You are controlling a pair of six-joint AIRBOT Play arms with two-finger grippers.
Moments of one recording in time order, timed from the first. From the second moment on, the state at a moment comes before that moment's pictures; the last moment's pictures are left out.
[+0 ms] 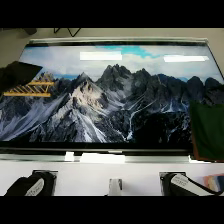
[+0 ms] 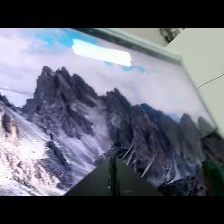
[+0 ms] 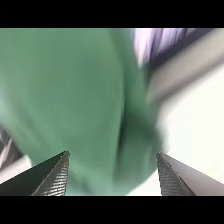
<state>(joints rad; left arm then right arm) 0.01 -0.88 1.27 0.89 -0.98 -1.46 -0.83 -1.28 1.43 -1.62 1.41 1.15</state>
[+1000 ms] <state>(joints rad) -0.23 -1.32 1.50 1.63 -1.38 -1.74 -0.11 -1.52 1.73 -1.52 1.61 1.13</state>
